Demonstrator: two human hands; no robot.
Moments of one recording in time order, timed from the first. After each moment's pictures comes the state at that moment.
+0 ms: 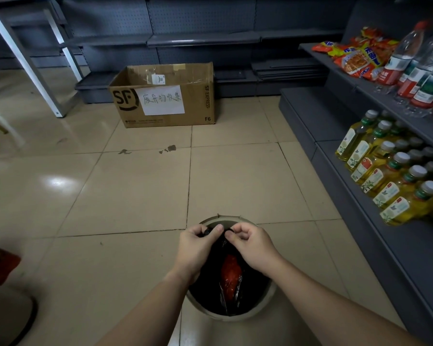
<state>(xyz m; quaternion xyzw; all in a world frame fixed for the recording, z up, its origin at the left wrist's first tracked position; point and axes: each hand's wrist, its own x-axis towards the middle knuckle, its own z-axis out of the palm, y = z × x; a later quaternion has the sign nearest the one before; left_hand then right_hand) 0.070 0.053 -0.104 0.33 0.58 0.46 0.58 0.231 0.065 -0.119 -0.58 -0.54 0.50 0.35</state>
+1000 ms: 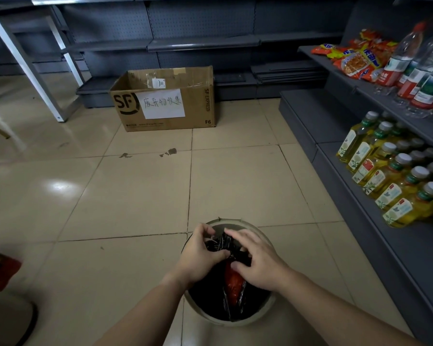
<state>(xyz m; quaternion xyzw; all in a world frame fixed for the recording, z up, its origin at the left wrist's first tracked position) 0.060 0.051 -0.100 0.54 0.61 0.32 0.48 0.256 0.052 -0.128 -0.50 -0.77 0.34 0.21</state>
